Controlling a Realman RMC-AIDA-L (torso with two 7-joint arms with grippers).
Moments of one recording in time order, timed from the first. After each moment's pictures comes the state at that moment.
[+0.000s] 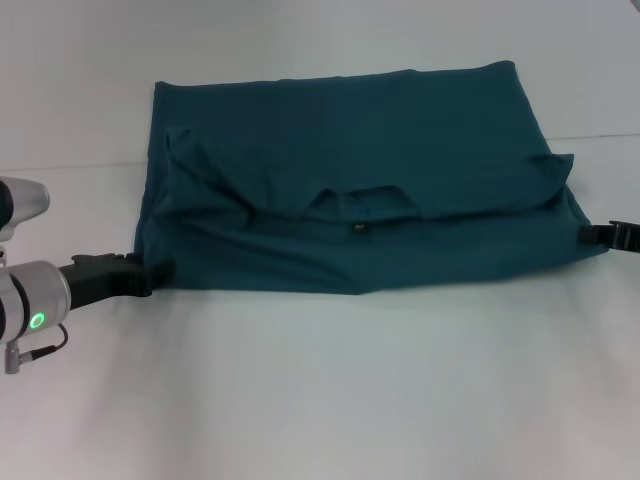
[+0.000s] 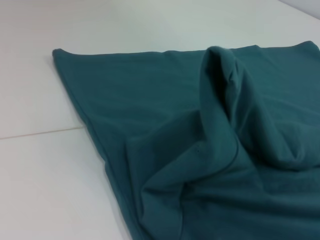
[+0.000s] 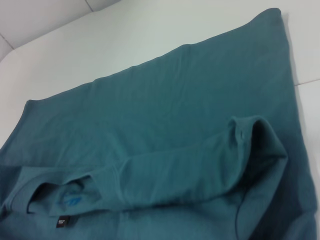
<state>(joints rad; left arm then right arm) -0.61 -2.16 0.83 0.65 2.15 0.74 -1.82 0.54 1.96 -0.58 -0.64 -2.17 -1.06 2.06</state>
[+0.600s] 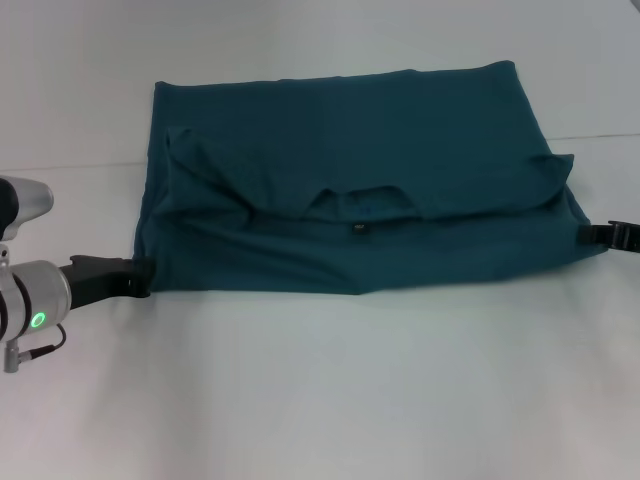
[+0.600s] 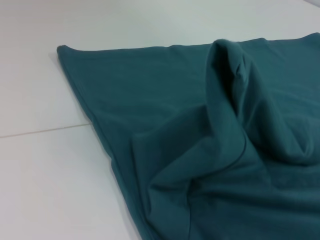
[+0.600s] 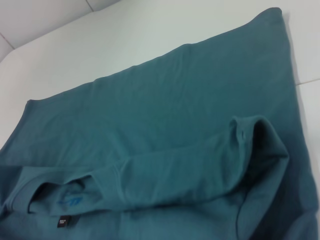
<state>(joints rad) -0.62 -2.16 0.84 0.65 2.18 0.72 -1.83 0.54 1.96 -0.58 -0.64 -2.17 -1.06 2.06</state>
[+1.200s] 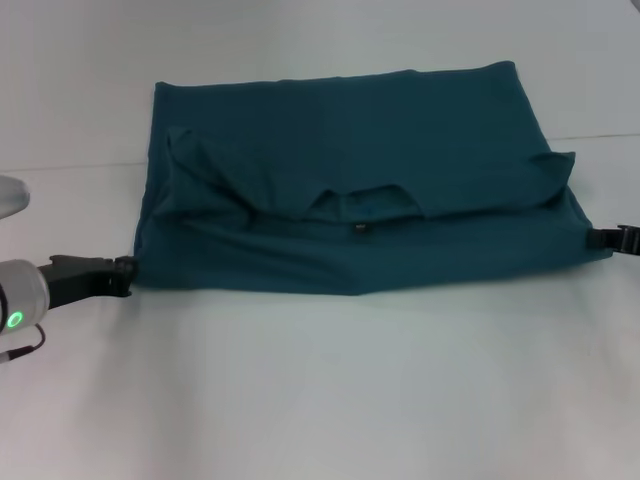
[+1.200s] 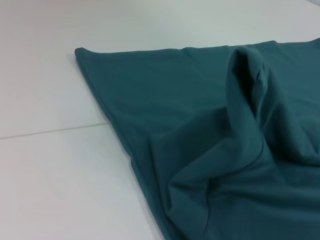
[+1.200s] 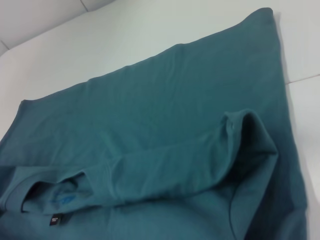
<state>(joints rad) -0.58 -2.16 0.84 0.73 2.22 0.77 -1.90 0.52 1.96 -0.58 -0.64 -2.17 -1.06 2.06</state>
